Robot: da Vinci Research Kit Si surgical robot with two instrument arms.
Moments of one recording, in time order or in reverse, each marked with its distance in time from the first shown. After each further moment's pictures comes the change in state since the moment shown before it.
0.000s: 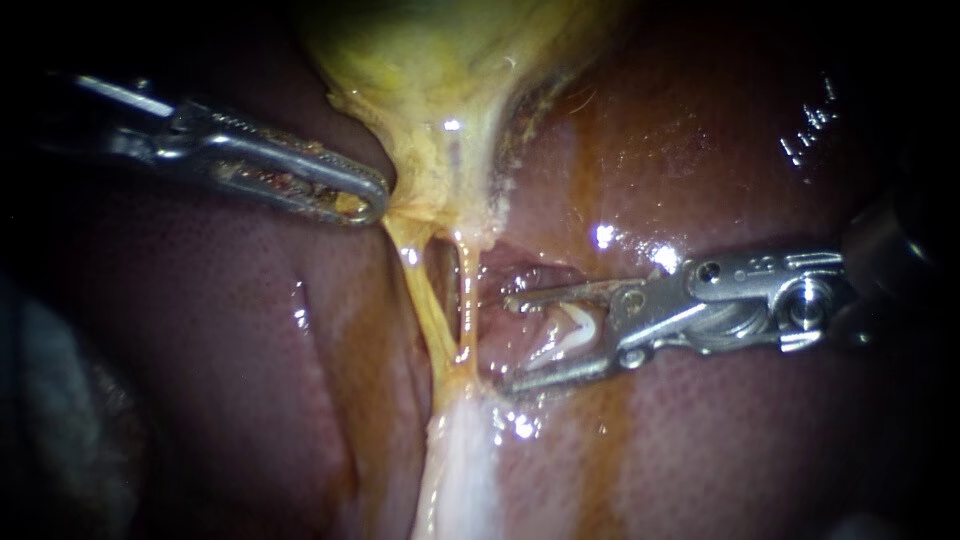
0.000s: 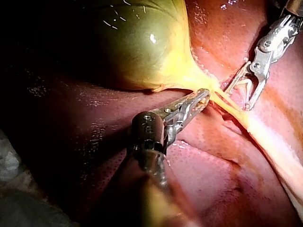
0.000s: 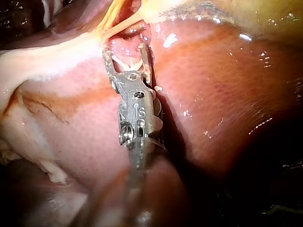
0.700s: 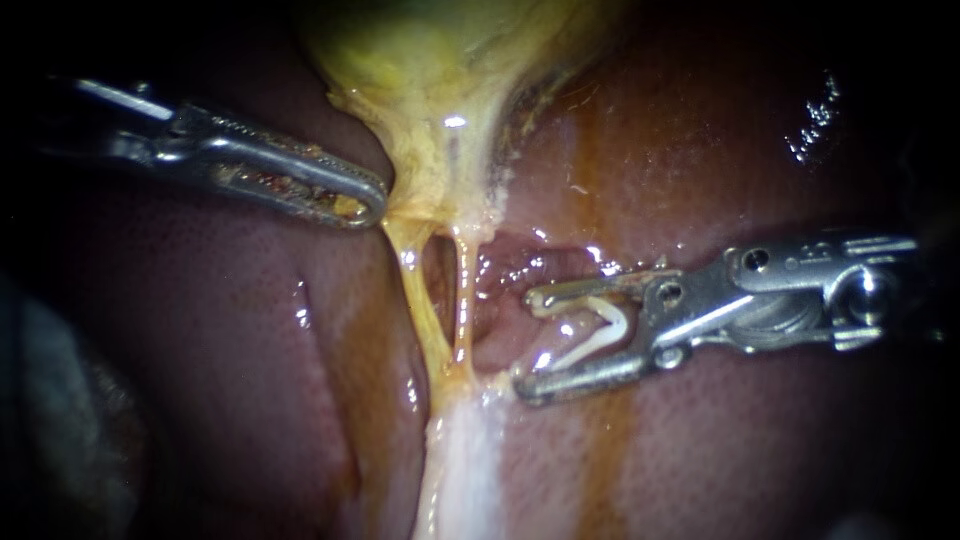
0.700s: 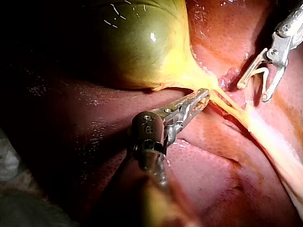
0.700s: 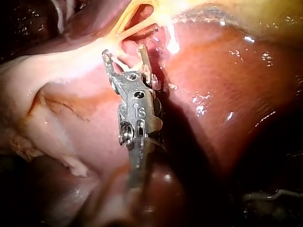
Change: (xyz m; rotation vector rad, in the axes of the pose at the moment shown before) right arm 0.005 -0.004 -0.004 0.035 0.030 0.025; left arm 0.000 0.000 0.000 -0.003 -0.002 0.001
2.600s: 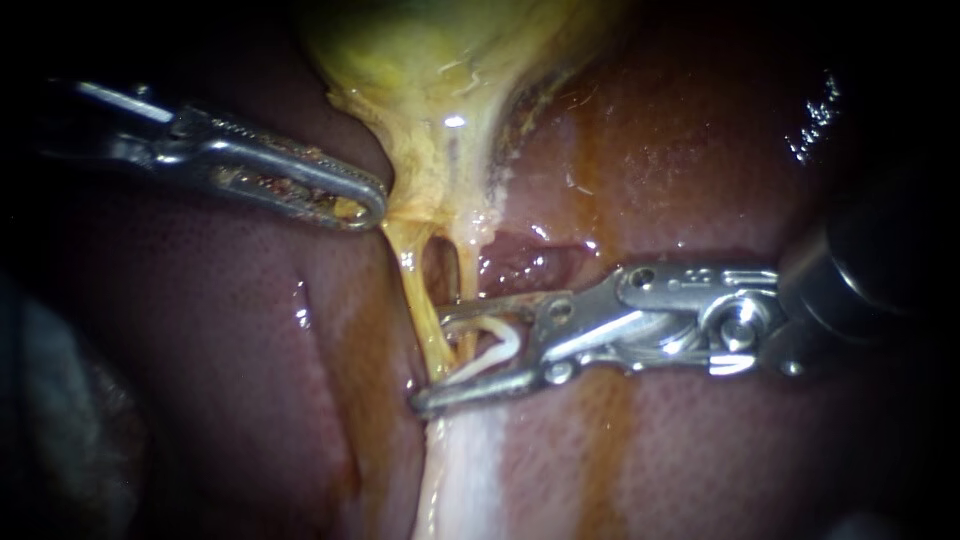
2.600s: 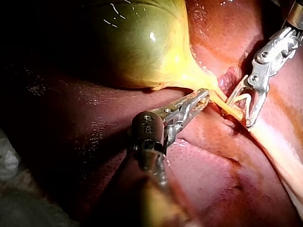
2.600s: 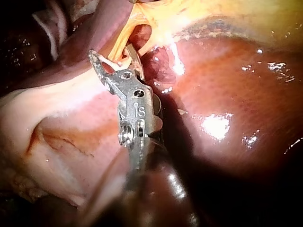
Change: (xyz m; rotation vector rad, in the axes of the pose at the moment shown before) right arm -0.001 0.002 0.009 0.089 0.080 0.059; left arm 0.000 0.000 0.000 0.001 0.001 0.000
